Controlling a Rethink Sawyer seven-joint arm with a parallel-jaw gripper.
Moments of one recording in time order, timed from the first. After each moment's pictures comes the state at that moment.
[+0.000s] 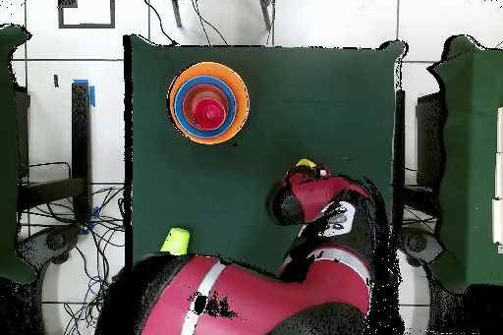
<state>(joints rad) -0.18 -0.34 -0.31 1.55 -0.52 0.00 1.89</state>
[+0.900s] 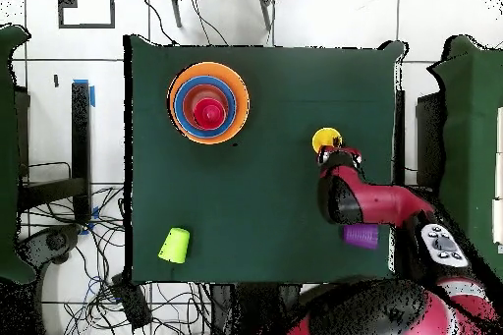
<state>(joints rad) -0.67 -0.41 0.09 1.59 -0.64 -0.20 1.89</state>
